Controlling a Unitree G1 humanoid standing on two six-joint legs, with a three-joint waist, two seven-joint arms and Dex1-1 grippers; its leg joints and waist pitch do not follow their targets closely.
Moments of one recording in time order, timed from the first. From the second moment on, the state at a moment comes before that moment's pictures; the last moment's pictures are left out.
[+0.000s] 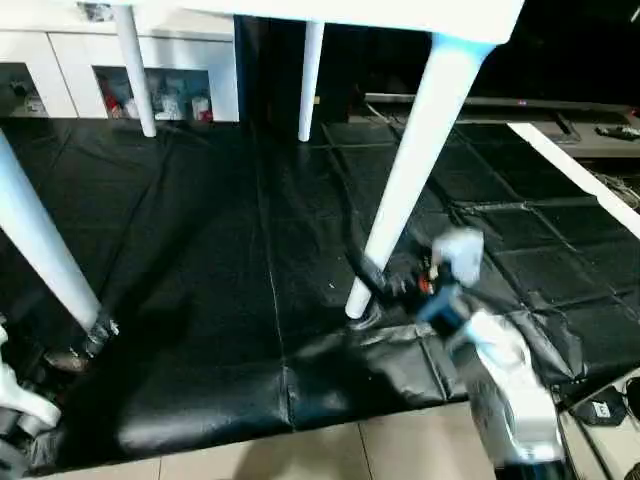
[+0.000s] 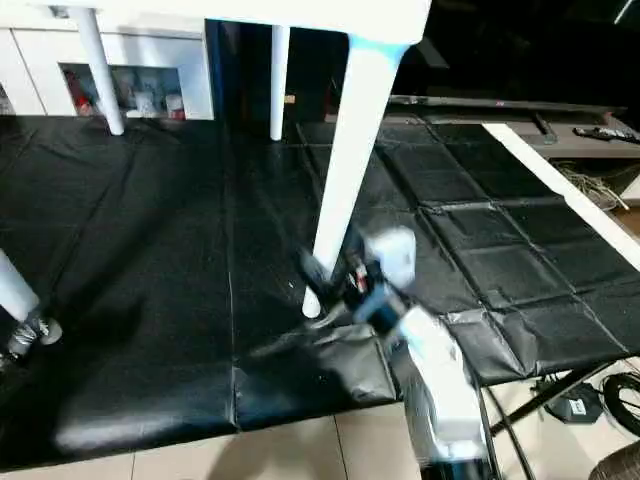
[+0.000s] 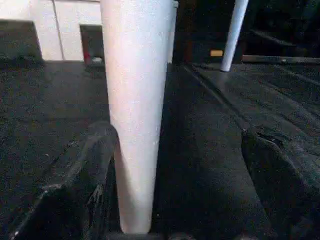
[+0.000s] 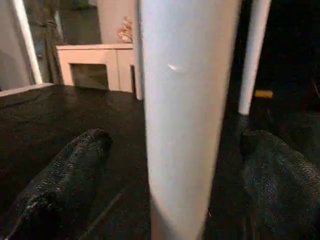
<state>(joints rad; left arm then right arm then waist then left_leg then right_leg) 0.42 0.19 0.53 -0.57 -0.34 0.28 -0.43 -0.08 -0.05 0.03 -0.06 0.27 0.09 0.56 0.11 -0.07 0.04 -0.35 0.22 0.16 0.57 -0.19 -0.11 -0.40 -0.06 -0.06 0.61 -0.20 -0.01</state>
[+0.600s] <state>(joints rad) 0.55 0.09 0.31 -0.64 -0.18 0.16 -0.36 0.17 -0.19 0.05 -0.25 0.24 0.25 0.54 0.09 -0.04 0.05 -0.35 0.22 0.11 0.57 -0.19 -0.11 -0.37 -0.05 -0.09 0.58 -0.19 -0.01</state>
